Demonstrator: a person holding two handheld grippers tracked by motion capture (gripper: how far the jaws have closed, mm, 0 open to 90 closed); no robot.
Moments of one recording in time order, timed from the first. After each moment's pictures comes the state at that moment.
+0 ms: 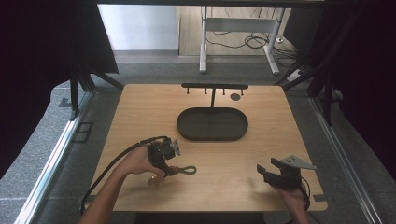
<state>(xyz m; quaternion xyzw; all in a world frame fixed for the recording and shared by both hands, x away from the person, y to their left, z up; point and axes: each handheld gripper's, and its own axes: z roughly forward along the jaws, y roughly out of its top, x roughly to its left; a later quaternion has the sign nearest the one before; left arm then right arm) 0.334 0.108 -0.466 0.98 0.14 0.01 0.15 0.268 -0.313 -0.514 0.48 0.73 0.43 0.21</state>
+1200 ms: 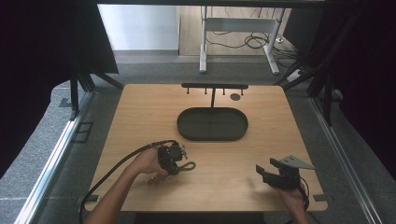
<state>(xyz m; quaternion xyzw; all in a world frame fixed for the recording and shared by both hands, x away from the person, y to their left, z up) 0.348 0.090 -0.500 0.99 0.14 -0.01 0.10 0.269 -0.311 -0.516 0.48 0.74 0.43 0.21</state>
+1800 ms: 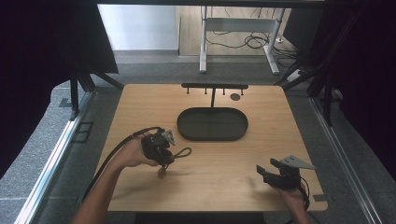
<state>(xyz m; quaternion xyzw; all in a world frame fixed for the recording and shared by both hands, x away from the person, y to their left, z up) 0.341 0.130 -0.425 0.97 0.16 0.01 0.19 0.270 -0.313 -0.518 0.48 0.74 0.43 0.20</state>
